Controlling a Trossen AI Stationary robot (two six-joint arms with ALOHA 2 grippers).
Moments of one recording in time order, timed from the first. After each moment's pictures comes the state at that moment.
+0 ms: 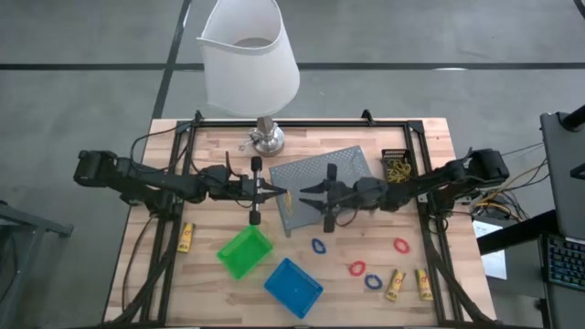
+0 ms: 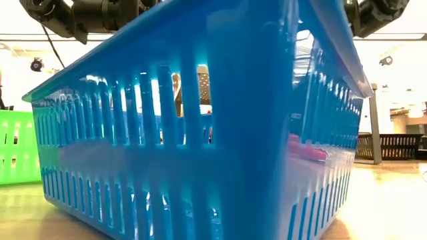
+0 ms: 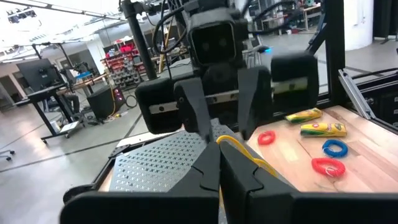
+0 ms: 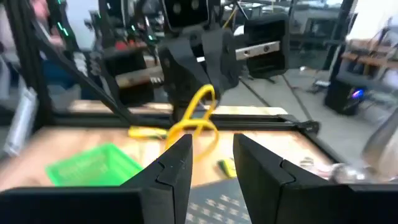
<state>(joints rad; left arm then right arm) -0.02 1.29 0.56 0.71 0.00 0.29 0.12 1.51 0.69 0.80 0.21 0.00</state>
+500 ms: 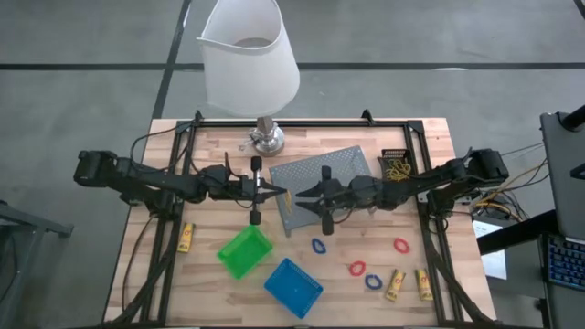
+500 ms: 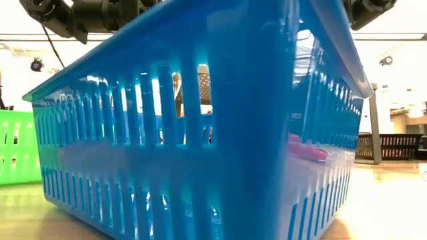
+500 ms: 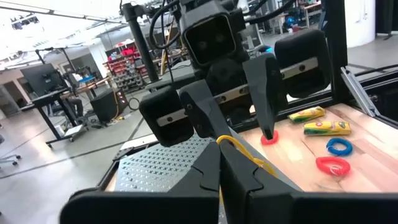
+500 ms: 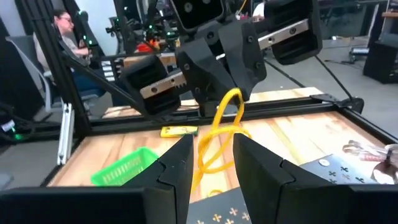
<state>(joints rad) -0.02 1.29 0.56 0.71 0.00 0.32 0.12 1.51 0.76 0.68 0.13 0.15</state>
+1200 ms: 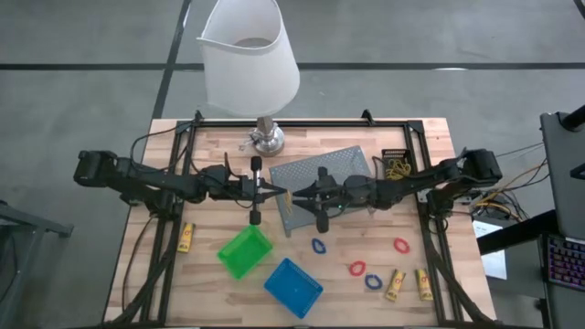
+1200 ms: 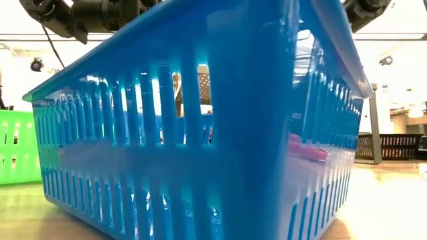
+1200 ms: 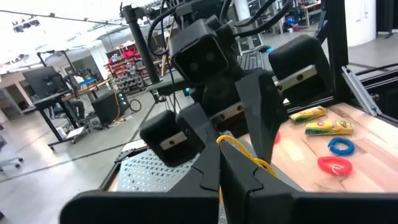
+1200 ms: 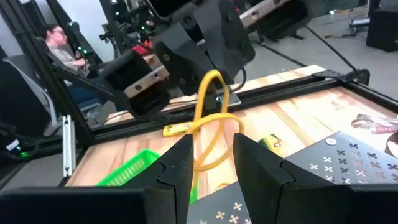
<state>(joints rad) -0.02 1.29 0.56 0.72 0.00 0.33 0.10 1.57 0.79 0.68 0.12 0.28</state>
